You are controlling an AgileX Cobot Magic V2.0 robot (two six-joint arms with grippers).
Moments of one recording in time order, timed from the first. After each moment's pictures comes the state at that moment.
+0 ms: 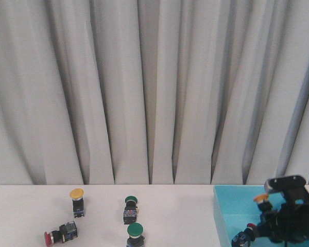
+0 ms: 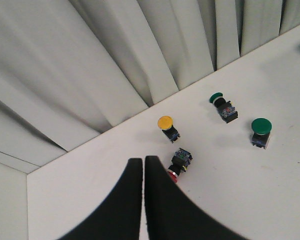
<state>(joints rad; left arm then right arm) -0.41 1.16 -1.69 0.28 1.21 0.16 -0.09 1.81 -1.01 0.80 0.30 -1.00</state>
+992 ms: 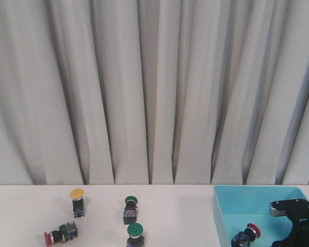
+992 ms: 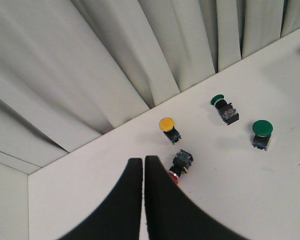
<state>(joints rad) -0.41 1.15 -1.69 0.28 1.21 0.16 -0.10 1.90 -1.11 0.06 0.57 -0.23</state>
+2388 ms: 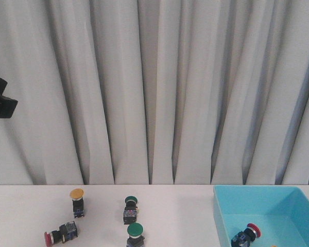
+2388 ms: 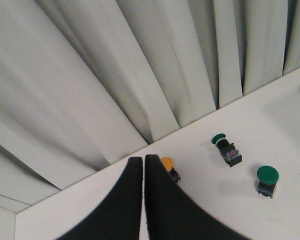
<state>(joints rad) -0.41 1.26 -1.69 0.29 1.01 0.11 -0.10 1.02 -1.27 0.28 0.44 -0.37</state>
